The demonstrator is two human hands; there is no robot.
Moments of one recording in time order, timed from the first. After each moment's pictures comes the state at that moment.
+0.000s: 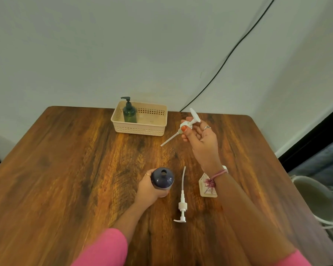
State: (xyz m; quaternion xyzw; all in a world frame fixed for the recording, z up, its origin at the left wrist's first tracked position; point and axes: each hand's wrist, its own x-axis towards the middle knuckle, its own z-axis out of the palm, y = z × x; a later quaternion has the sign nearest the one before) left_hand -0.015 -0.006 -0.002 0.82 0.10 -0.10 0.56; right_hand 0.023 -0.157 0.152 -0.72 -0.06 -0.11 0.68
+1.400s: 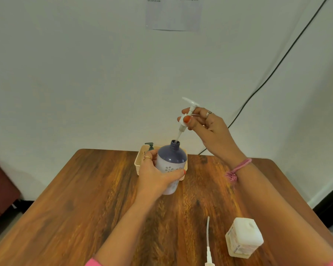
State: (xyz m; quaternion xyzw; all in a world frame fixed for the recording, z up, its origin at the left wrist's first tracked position) left_hand 0.028 0.048 0.203 0.76 0.04 0.15 0.63; right_hand 0.075 -0.100 0.301 -0.77 -0.24 -0.12 0.57
